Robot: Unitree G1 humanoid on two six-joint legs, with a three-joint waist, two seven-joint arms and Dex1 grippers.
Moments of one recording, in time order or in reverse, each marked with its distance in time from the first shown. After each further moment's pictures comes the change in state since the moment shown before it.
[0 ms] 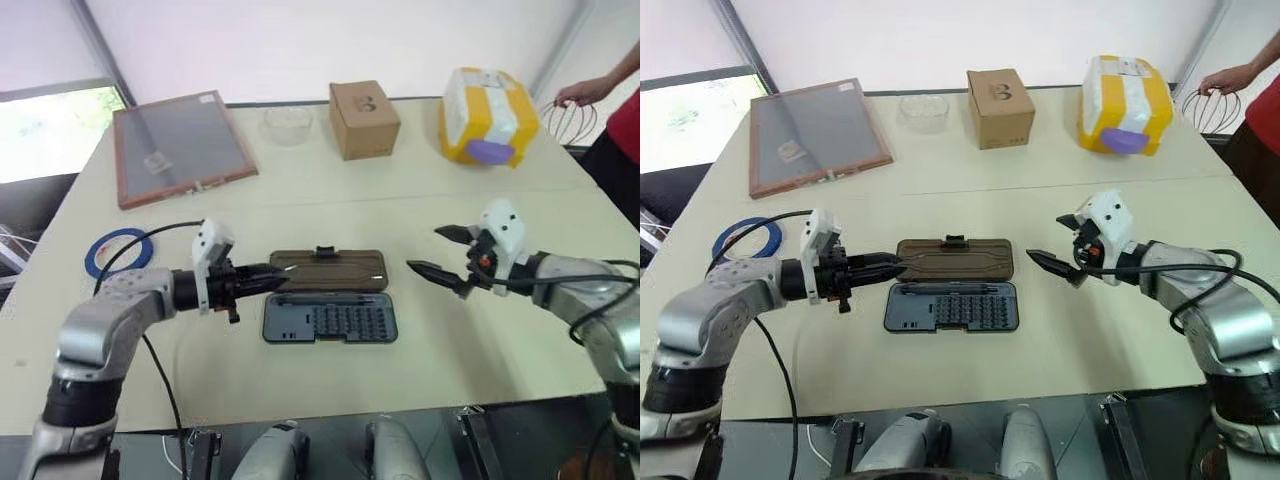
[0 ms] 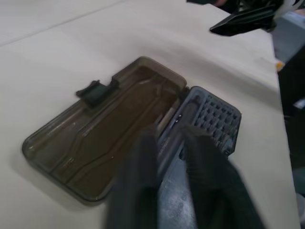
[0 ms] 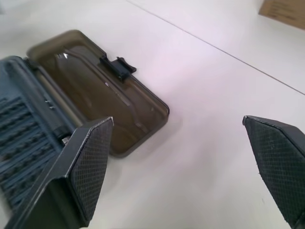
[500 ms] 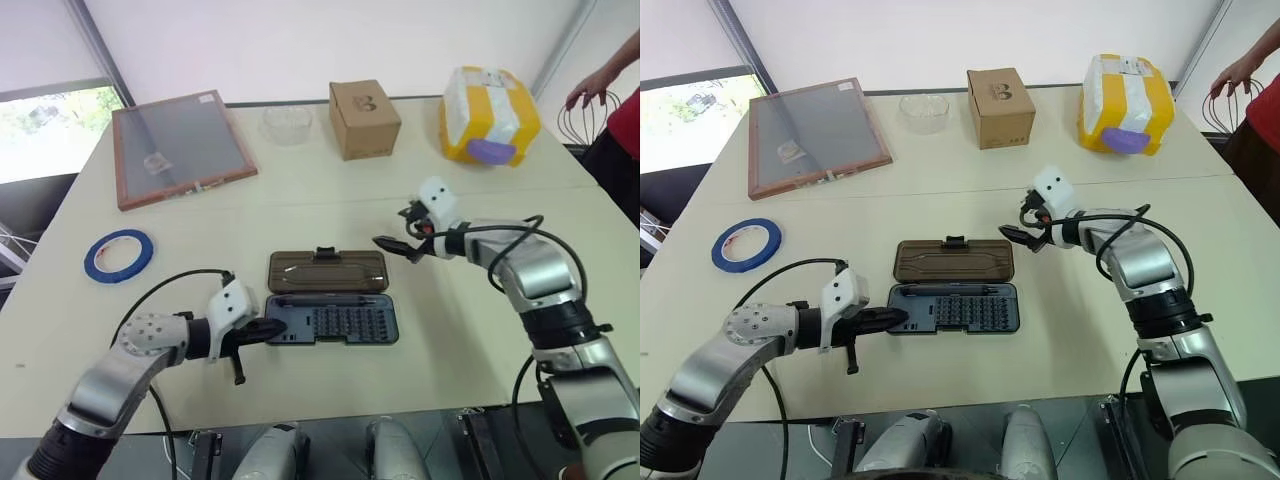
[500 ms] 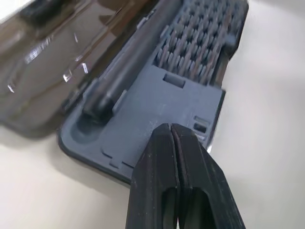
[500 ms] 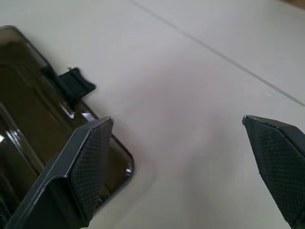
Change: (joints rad) left arm 0.163 0.129 -0.262 0.013 0.292 -0.382 0.024; right arm -0.349 0.187 0.238 0.406 -0.214 0.007 0.029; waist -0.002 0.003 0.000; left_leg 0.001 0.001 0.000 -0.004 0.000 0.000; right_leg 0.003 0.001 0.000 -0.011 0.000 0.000
